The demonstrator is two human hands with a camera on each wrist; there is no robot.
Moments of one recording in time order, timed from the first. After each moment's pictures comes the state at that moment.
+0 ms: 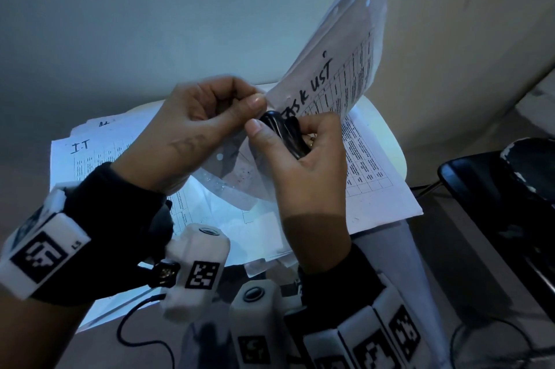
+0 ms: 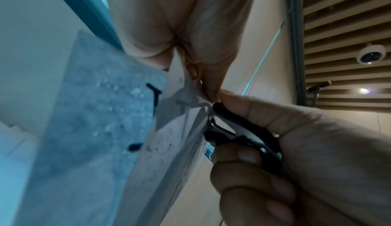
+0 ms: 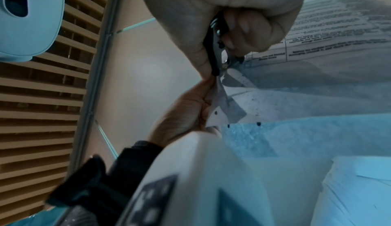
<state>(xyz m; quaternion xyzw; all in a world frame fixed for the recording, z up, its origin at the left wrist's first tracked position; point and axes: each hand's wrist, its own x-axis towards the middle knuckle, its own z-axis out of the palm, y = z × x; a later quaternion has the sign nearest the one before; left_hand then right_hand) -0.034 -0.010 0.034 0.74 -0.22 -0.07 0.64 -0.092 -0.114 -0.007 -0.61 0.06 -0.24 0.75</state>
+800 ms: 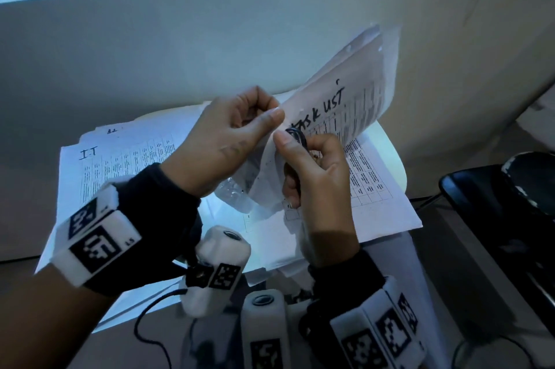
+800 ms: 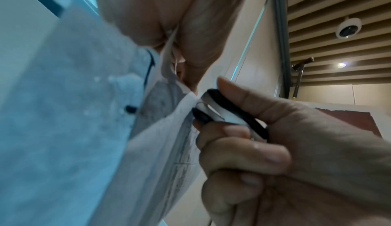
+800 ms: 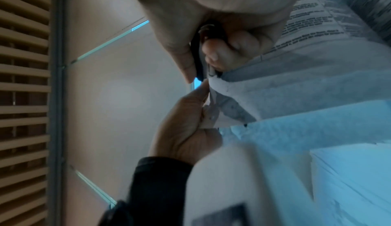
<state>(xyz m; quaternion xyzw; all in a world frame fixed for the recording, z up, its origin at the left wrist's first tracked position) -0.026 -0.030 0.028 0.77 -0.21 -0.06 0.60 -0.085 -0.124 -0.018 -0.51 0.09 -0.15 0.85</state>
